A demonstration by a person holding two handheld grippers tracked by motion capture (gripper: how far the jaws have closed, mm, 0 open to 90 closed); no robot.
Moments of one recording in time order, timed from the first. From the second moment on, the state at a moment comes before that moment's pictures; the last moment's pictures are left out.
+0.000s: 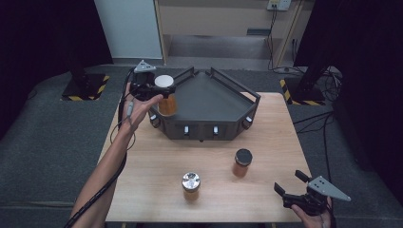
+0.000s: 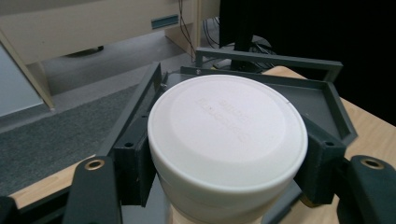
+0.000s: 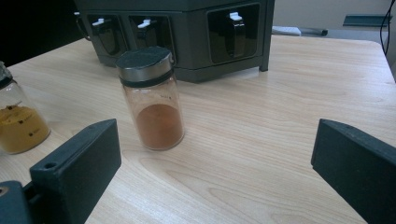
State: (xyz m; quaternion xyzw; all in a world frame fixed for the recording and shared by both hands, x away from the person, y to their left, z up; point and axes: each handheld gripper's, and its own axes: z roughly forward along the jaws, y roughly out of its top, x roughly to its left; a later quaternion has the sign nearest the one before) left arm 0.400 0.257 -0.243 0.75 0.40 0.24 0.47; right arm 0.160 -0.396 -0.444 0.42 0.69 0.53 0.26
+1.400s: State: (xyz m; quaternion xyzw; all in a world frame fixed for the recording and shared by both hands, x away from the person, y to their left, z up) left arm 0.442 0.232 -0.280 0.73 0.43 0.25 0.46; right arm 0.160 -0.400 -0.445 0.43 0.68 0.53 0.25
